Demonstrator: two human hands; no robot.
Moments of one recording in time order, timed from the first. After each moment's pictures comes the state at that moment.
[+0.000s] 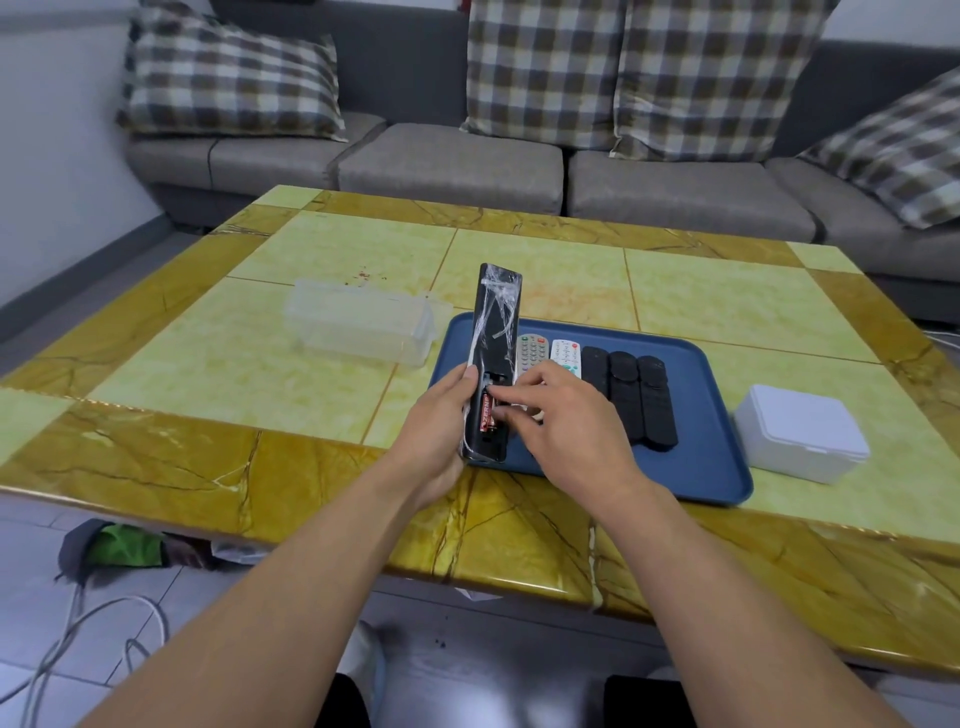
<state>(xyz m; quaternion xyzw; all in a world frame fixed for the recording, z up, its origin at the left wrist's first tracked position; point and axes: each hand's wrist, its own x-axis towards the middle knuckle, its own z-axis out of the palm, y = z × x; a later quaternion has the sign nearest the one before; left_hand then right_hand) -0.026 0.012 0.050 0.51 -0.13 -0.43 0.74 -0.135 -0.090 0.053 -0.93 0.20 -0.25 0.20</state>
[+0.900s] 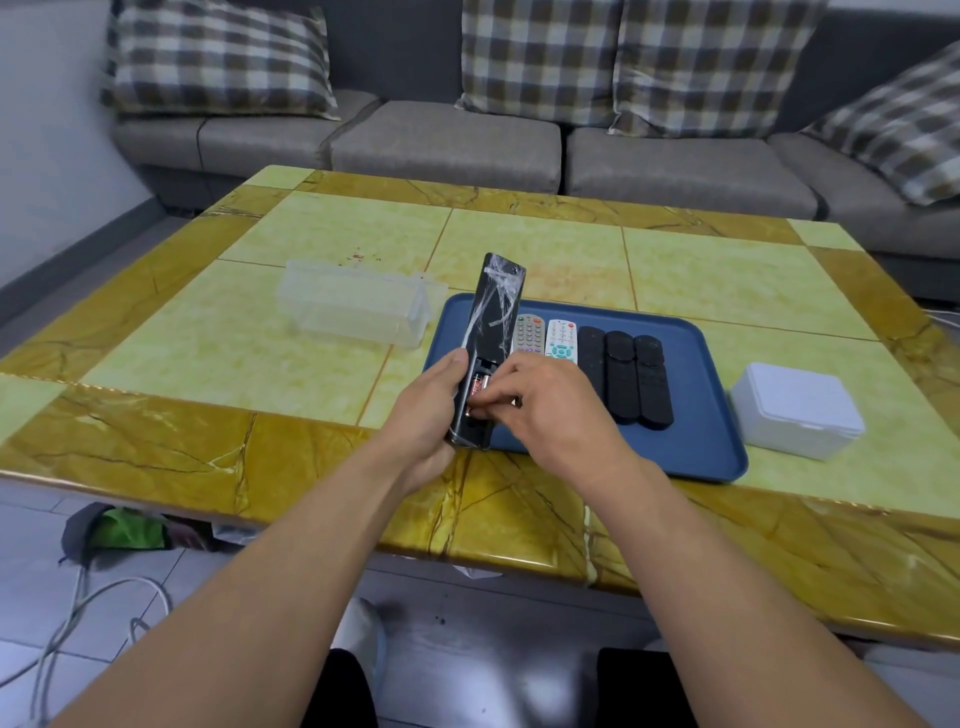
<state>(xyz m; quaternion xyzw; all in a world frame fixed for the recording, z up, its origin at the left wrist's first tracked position) -0.028 0.015 0.050 0.54 -0.14 -0.42 0.72 -0.131 -0.081 0.065 -0.93 0.14 -0.21 0.28</state>
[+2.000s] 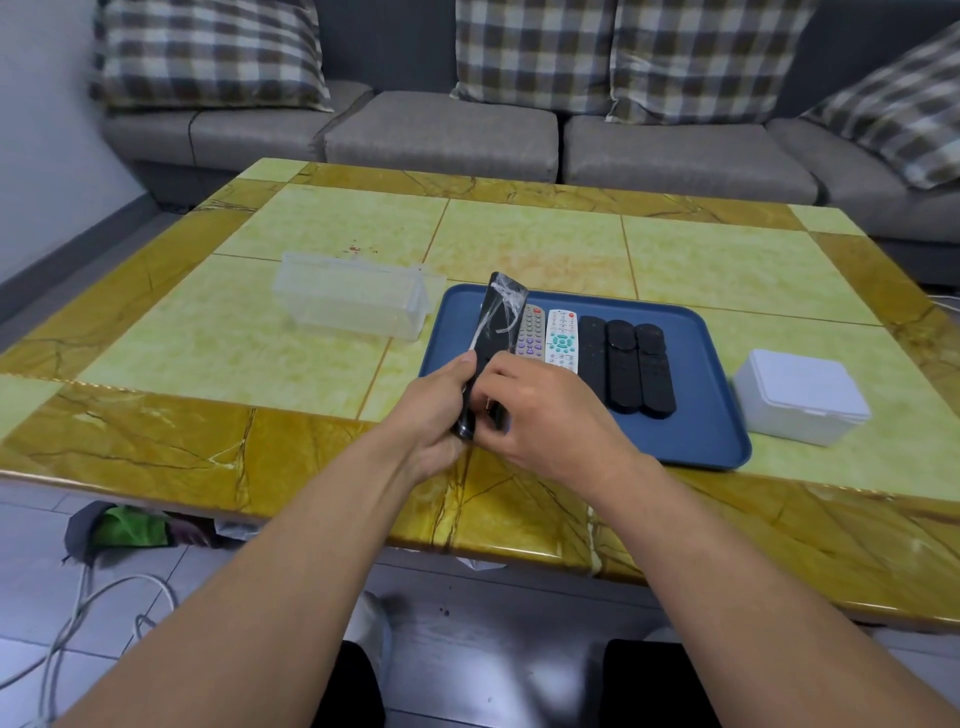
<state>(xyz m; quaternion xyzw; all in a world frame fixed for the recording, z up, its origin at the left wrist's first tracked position) -0.035 0.016 0.062 0.53 -0.04 -0.47 0.70 -0.135 -0.073 0.054 -0.96 0.05 -0.25 0.10</state>
